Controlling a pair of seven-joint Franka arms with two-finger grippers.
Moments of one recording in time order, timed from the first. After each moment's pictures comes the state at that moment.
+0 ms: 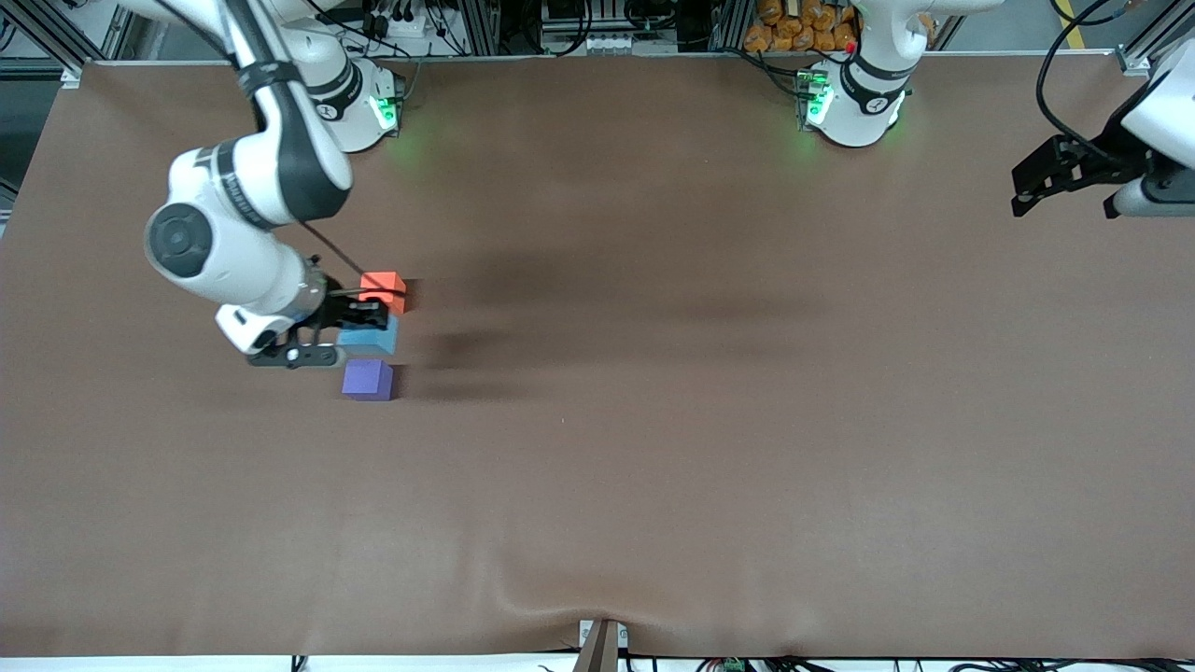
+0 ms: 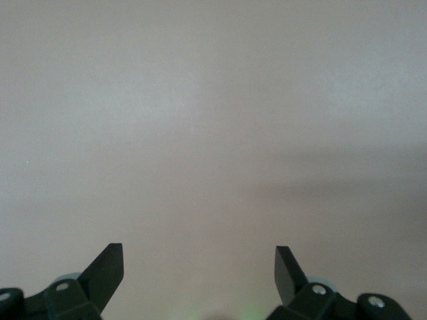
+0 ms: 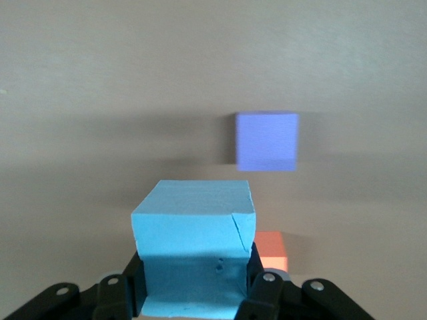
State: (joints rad) left arm -0.07 -0.08 -0.03 -1.57 0.04 1.51 -0.05; right arm 0.33 0.17 -0.11 -2.01 0.17 2.05 0.16
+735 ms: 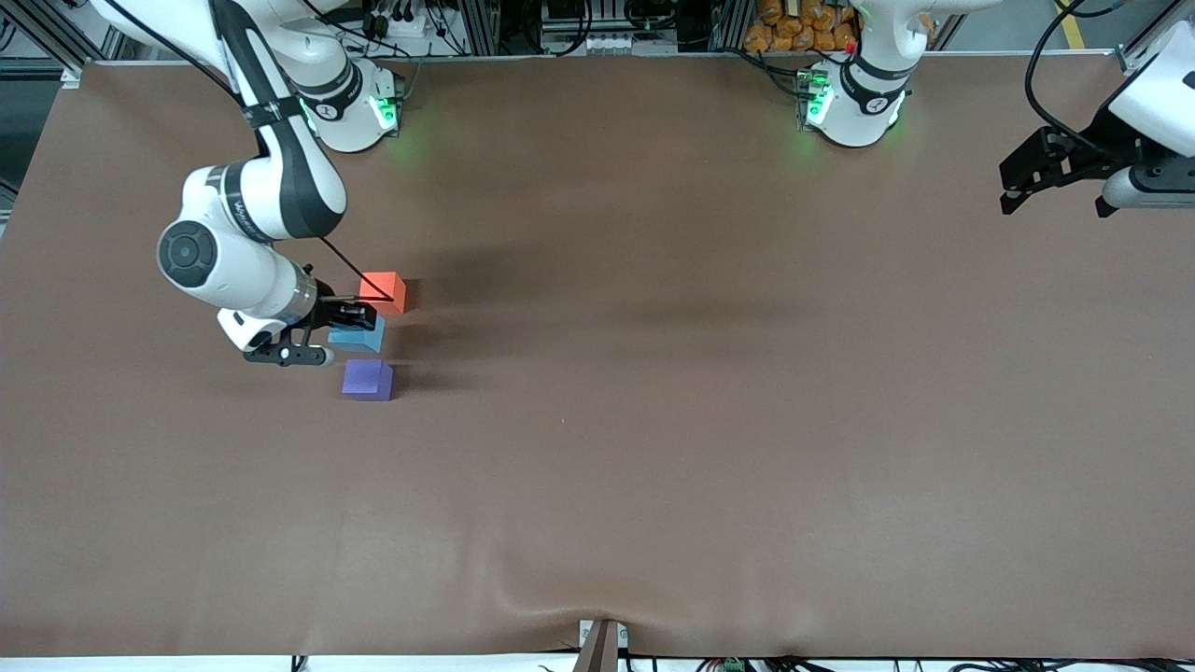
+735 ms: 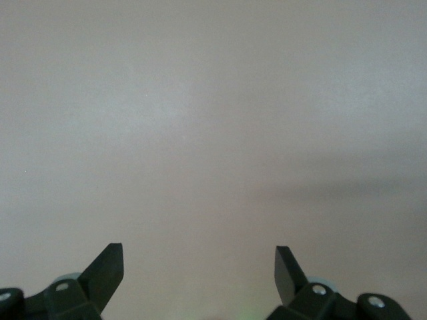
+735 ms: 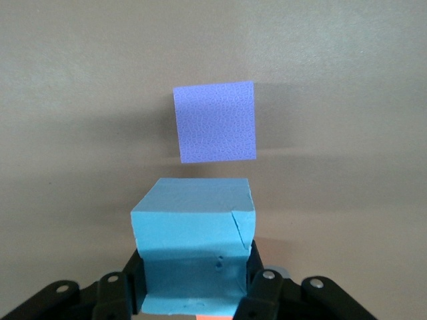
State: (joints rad) left arm -0.03 -0.06 -0.12 -1.51 0.04 1.48 -0.07; right arm 0.29 0.18 -0.10 -2.19 0.17 2.25 0.14
